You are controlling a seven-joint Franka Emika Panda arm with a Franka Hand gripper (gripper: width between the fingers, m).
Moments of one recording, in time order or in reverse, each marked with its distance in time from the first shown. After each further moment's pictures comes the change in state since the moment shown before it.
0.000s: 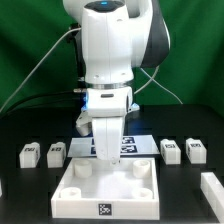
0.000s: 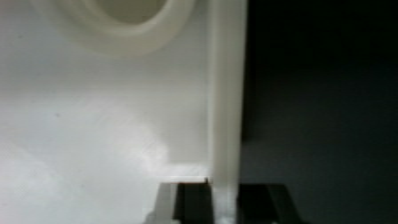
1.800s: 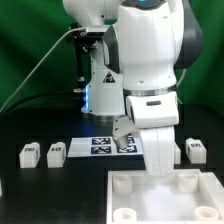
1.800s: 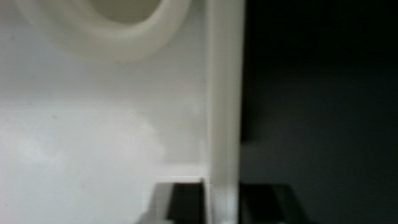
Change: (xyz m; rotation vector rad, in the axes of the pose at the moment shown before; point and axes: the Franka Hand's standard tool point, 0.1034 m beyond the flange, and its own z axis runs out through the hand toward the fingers) arm 0.076 0.056 0.001 -0.001 0.047 -0.061
